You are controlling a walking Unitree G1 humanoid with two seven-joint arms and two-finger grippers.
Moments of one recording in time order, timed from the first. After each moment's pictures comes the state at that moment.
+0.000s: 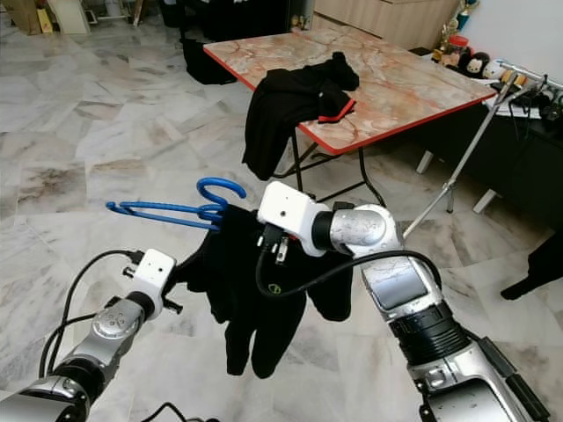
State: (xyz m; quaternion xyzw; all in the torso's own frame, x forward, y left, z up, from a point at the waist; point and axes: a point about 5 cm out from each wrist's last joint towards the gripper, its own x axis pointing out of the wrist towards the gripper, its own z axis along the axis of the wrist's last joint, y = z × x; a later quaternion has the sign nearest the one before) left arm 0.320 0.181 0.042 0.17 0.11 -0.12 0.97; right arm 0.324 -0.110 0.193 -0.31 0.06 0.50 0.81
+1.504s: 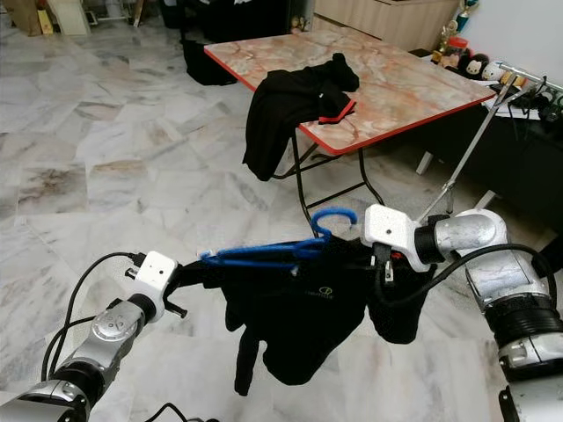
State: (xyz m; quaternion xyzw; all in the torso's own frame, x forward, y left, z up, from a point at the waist) left arm 0.317 0.176 0.040 0.16 0.11 -0.16 0.97; right arm 0.327 -0.242 0.164 -0.38 0.21 0.52 0.74
